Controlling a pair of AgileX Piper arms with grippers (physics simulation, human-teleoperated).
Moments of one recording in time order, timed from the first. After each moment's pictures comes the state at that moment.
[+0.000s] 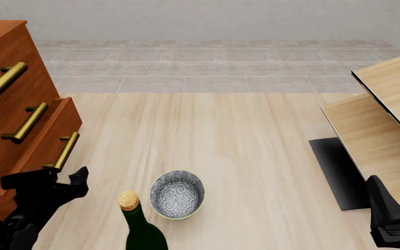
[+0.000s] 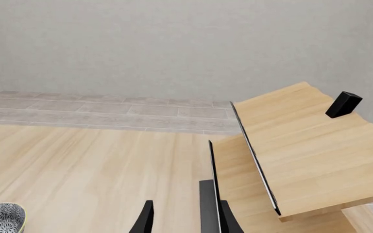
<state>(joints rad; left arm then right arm) 0.04 1.80 -0.13 -1.21 -0.15 0.03 0.02 0.00 -0.01 -0.04</state>
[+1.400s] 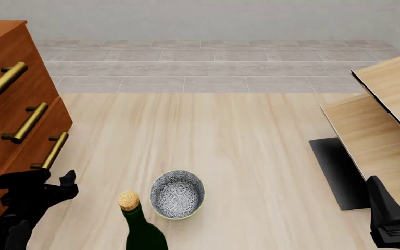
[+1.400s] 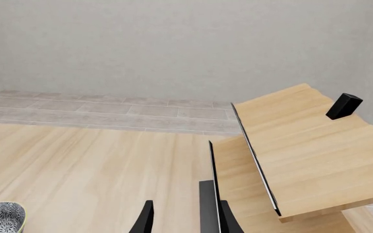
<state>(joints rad) 0.15 1.86 -0.16 -1.19 -0.01 0.03 0.02 0.00 -0.01 -0.05</state>
